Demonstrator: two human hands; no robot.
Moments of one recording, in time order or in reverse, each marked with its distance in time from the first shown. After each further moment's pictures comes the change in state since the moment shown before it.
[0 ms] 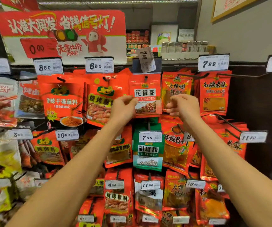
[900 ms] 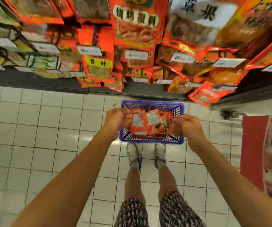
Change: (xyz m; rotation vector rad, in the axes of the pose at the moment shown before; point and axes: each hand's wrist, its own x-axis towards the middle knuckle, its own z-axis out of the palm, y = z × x) left_hand -0.373 -0.412 -0.072 -0.041 -0.067 -1.385; right_hand -0.377 0.422 -0.023 -0.332 -0.234 1.093
